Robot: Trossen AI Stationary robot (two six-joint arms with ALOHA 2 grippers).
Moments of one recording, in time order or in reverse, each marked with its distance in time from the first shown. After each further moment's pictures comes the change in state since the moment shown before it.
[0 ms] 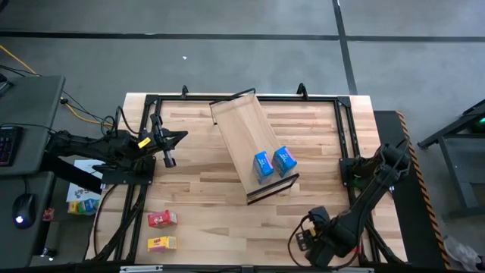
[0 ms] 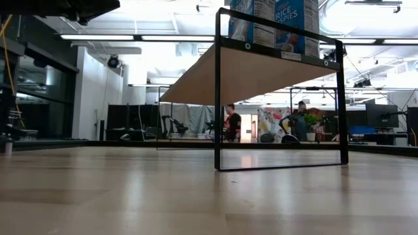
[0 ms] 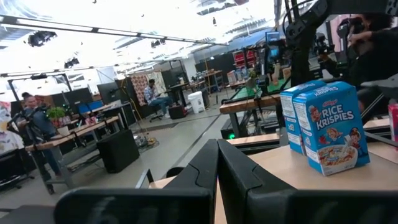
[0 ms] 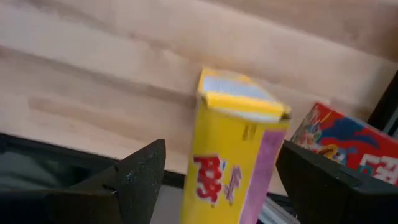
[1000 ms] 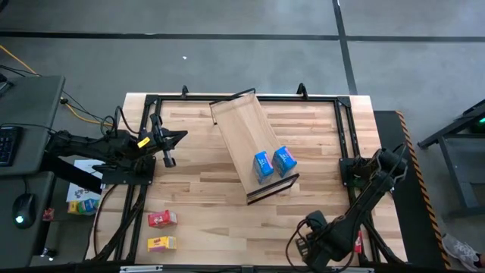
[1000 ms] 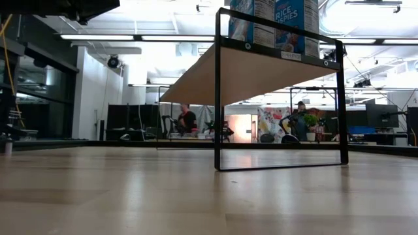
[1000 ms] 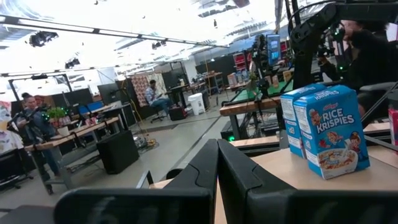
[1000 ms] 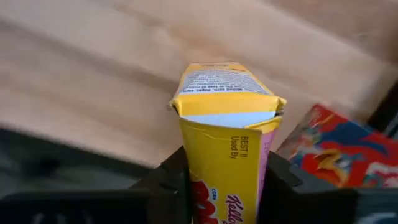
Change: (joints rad) left arm 0.000 0.000 0.000 0.010 0.000 -0.004; right arm 0.005 0.049 0.000 0.029 -0.051 -0.100
